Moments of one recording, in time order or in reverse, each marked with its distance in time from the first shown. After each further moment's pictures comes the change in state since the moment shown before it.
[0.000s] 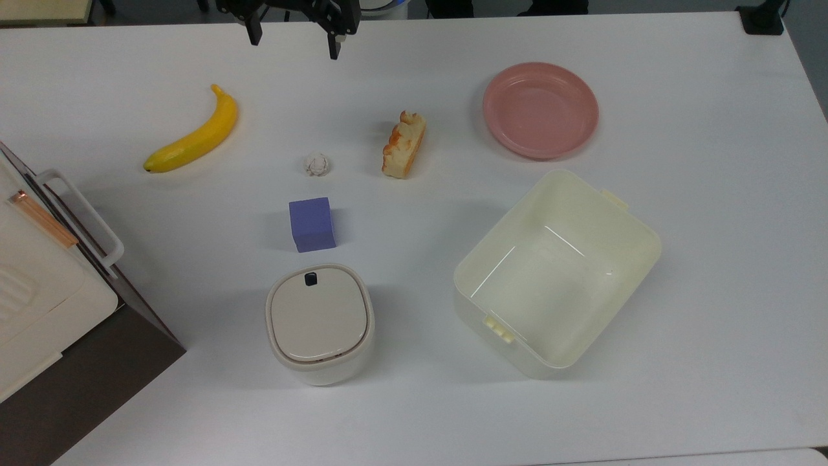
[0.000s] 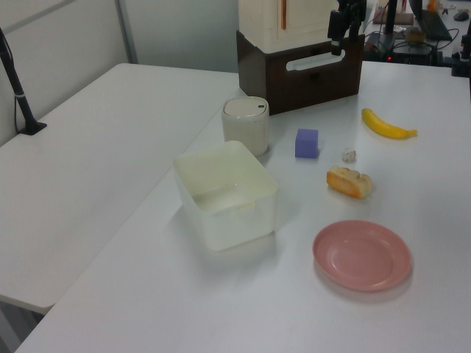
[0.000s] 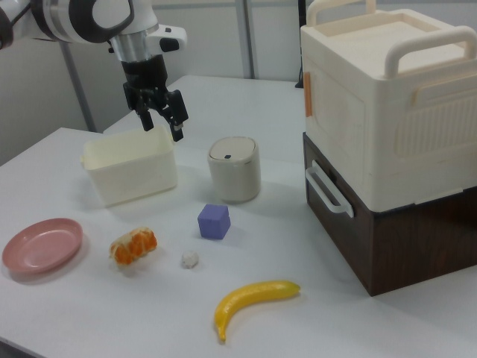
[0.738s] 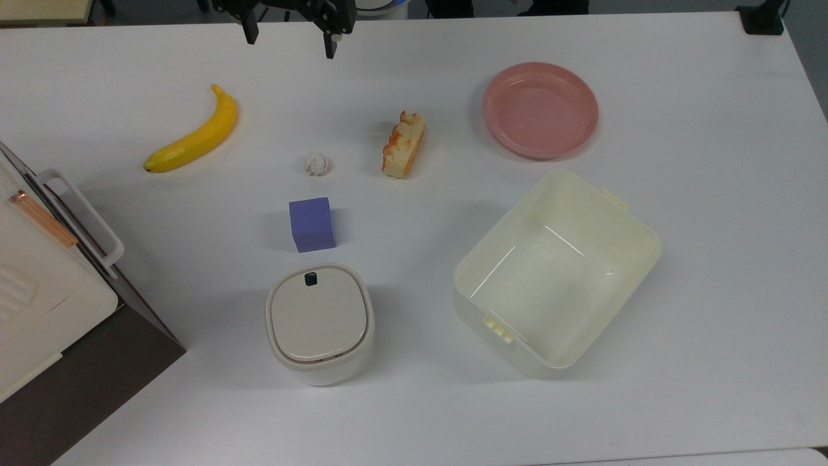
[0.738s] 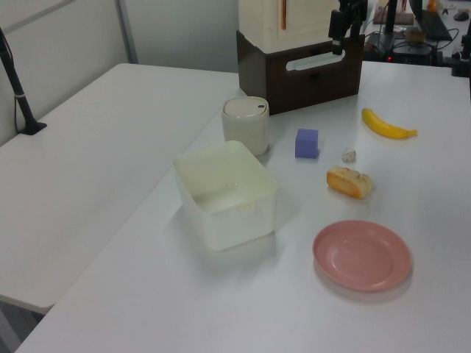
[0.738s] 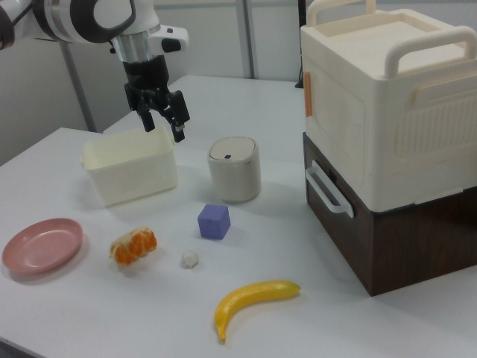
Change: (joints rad) arm -0.002 -0.001 -0.006 -0.001 0.000 -0.004 -0.006
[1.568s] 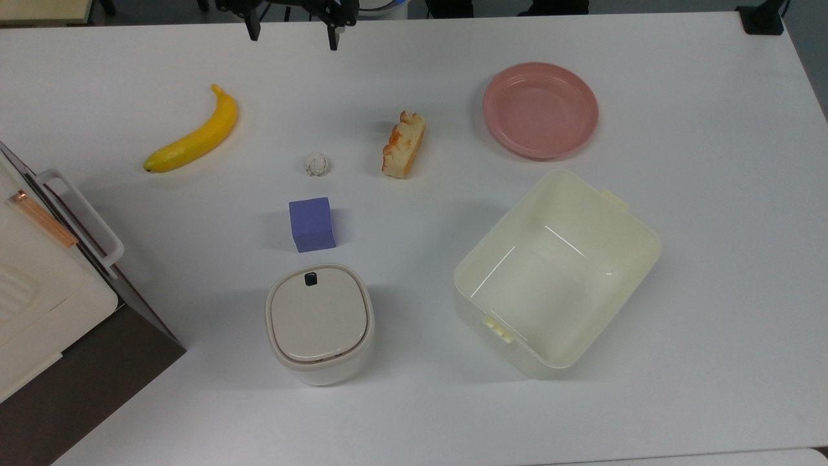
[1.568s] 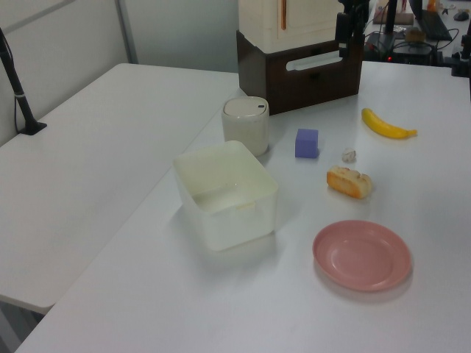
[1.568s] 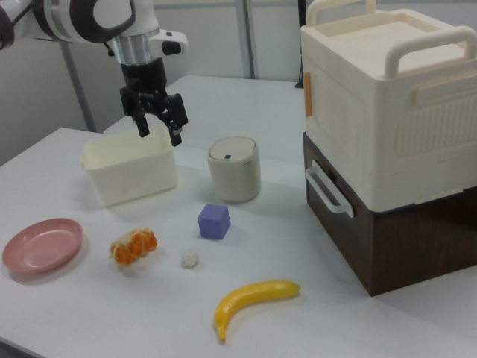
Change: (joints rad) arm 0.001 0.000 0.000 0.000 0.000 -0.049 -0.075
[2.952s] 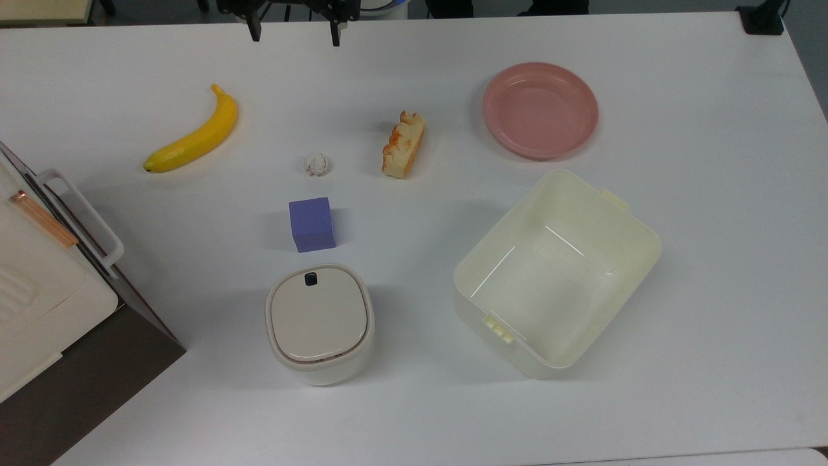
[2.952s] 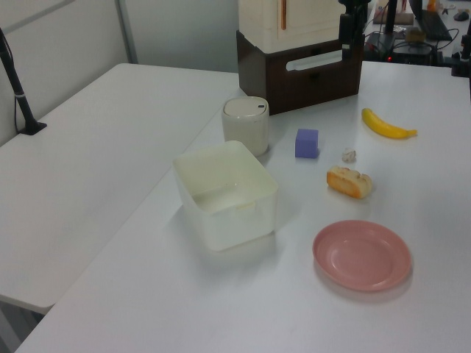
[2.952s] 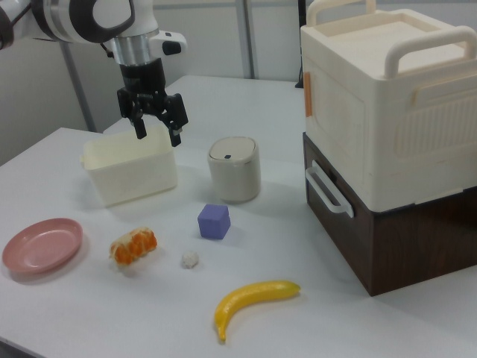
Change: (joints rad) arm 0.003 0.000 0.000 0.000 -0.001 -0.013 -0.071
